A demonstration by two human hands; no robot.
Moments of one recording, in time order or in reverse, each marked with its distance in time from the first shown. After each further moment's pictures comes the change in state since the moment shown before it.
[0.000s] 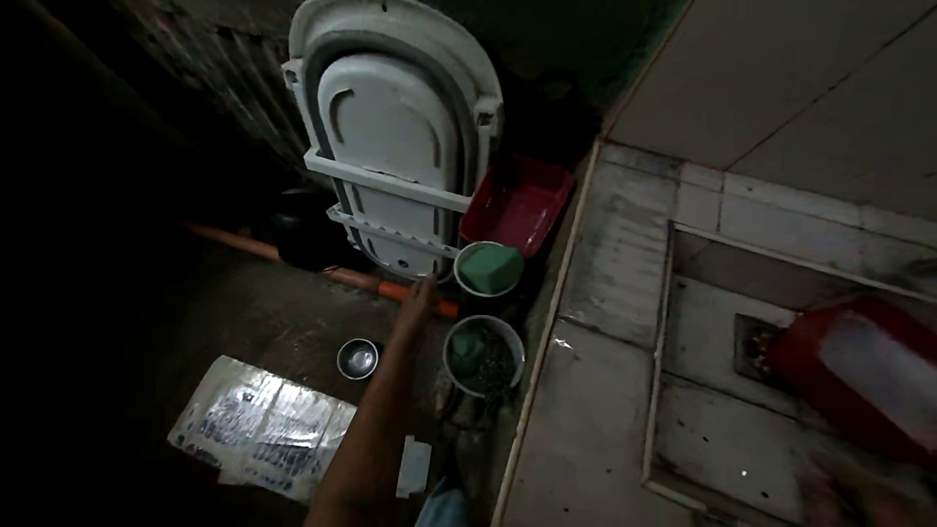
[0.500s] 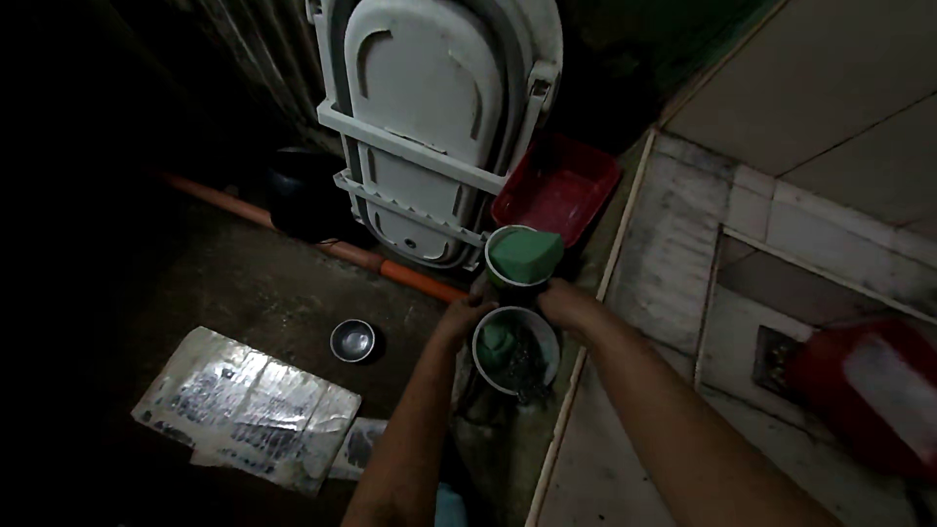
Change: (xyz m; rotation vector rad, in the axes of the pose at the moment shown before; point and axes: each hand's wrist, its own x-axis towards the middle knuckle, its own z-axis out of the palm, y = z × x) left_hand -0.010 -0.026 0.017 0.032 -0.280 -0.181; right_hand 0.129 -0.296 0.155 -0.131 -0.797 0.035
